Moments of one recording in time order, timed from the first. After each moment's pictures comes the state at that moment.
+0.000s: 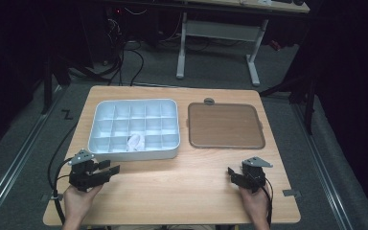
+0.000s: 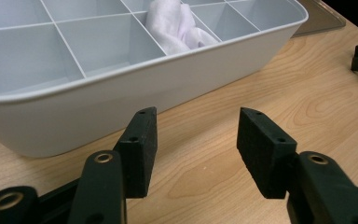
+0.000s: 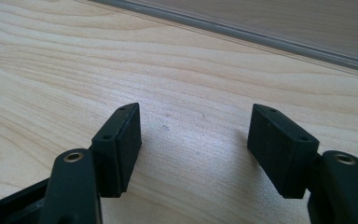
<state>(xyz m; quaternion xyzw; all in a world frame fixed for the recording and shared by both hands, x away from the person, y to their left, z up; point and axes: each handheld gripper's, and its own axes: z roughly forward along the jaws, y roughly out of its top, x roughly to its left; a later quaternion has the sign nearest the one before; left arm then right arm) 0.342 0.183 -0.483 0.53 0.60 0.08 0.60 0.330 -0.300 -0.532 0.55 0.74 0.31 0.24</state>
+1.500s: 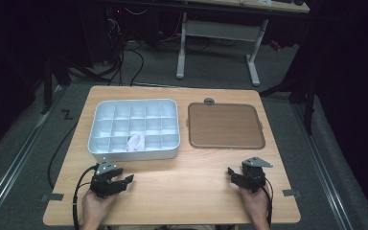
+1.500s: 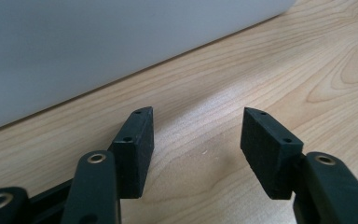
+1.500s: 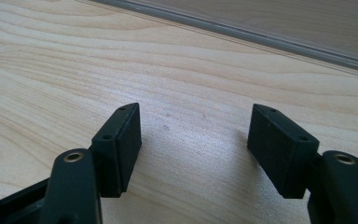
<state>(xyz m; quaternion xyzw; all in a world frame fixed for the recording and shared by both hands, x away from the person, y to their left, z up) 0.341 0.141 -0.540 0.57 0.58 0.12 0.57 0.330 -0.300 -0.532 0.54 0.74 0.31 0.24</state>
